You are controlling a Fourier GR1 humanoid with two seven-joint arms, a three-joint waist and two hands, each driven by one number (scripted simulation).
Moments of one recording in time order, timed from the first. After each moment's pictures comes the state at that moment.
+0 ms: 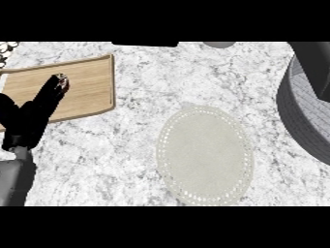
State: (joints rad) left arm -0.25 0.27 0.14 -1.38 0.07 -0.07 0.23; right arm -1.51 -0.37 -0.16 -0.17 1.52 -0.74 1.22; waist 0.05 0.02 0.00
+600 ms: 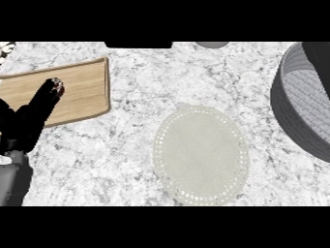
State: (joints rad) left arm -0.22 0.27 0.16 -1.39 0.07 -0.07 0.23; right arm -1.35 -0.45 -0.22 -0.20 1.50 -0.80 1.17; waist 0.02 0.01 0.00
